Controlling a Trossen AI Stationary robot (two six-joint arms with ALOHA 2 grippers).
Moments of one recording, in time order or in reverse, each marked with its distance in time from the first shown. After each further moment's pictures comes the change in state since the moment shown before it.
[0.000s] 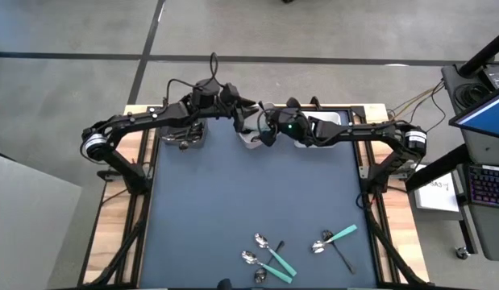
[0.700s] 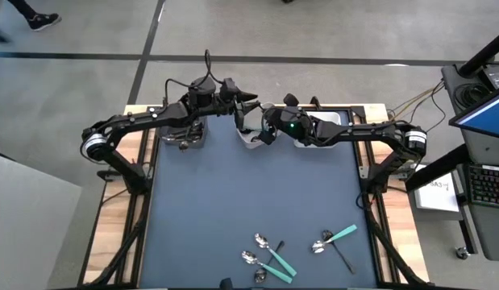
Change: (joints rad) left arm 0.000 0.000 0.000 0.133 0.000 0.008; right arm 0.001 0.000 -0.001 0.110 -0.001 -0.190
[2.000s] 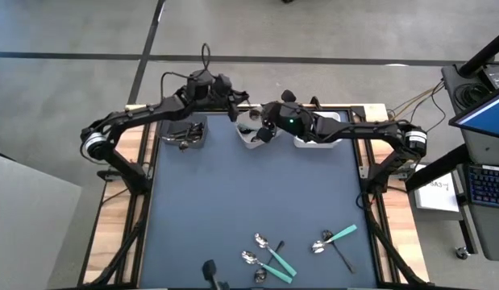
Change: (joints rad) left arm 0.132 -0.001 0.000 -0.187 0.010 0.046; right arm -0.002 -0.002 0.089 -0.095 -0.055 0.039
